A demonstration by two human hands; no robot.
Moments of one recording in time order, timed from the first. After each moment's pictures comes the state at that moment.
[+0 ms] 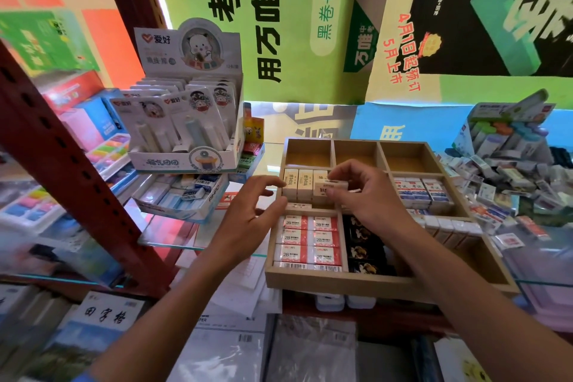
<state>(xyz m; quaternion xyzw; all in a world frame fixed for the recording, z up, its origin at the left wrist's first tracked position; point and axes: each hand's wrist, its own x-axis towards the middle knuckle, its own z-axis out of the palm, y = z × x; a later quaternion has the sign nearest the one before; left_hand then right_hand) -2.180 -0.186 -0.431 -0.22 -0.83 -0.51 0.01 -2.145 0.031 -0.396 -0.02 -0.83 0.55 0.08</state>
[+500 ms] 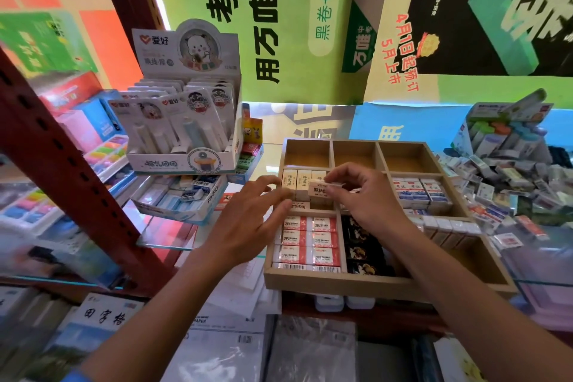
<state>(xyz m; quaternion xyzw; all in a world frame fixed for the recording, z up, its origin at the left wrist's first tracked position) -2.183 -0.188 -0.427 -0.28 -0.92 -0.27 0.06 -2.145 0.029 -0.395 -0.02 -0.84 0.54 0.09</state>
